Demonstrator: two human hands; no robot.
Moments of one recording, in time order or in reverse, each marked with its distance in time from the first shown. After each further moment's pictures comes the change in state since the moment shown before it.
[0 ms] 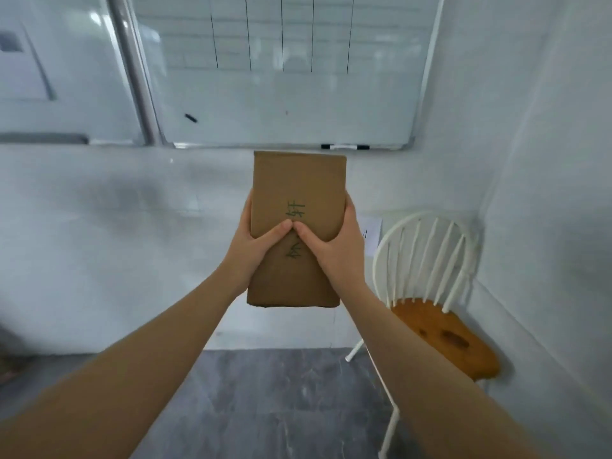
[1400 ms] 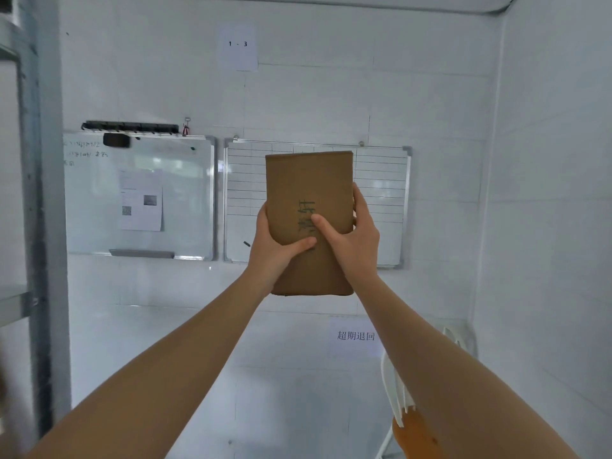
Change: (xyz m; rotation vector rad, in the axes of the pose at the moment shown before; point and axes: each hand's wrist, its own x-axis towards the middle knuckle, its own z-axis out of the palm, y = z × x) left_hand -0.146 0.267 -0.006 0.242 0.208 0.349; right_hand -0.080 -0.295 -0.076 0.097 0.168 -0.392
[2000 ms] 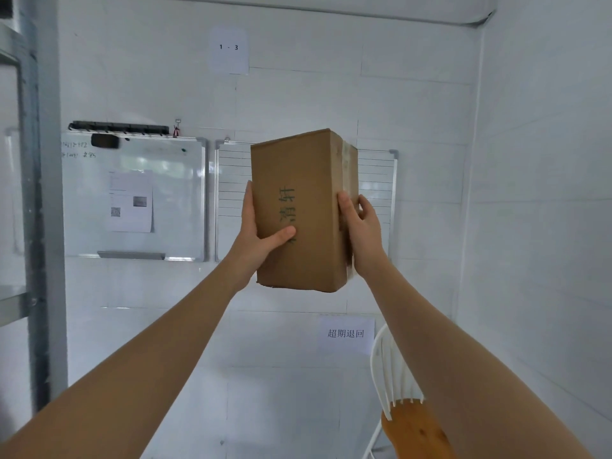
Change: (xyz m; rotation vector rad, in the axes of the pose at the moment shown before) left_hand -0.017 0.027 -0.030 -0.088 -0.215 0.123; right_hand 0.006 -0.022 -0.028 0.318 -0.114 0.318
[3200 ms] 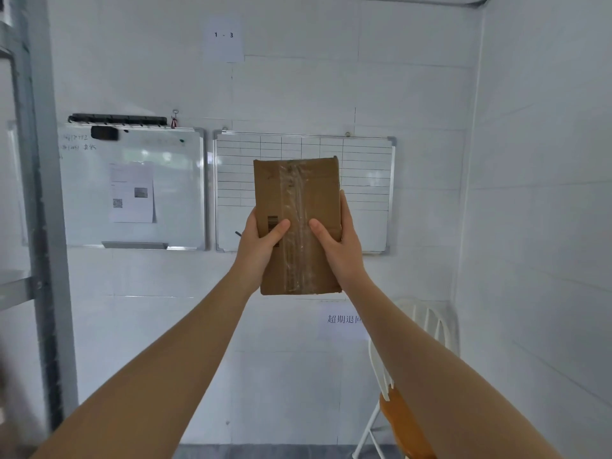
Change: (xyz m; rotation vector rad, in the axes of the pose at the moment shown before) left_hand -0.017 -0.017 0.034 -0.115 0.187 -0.170; right_hand -0.043 0.030 -0.007 -0.095 -0.109 -0.188
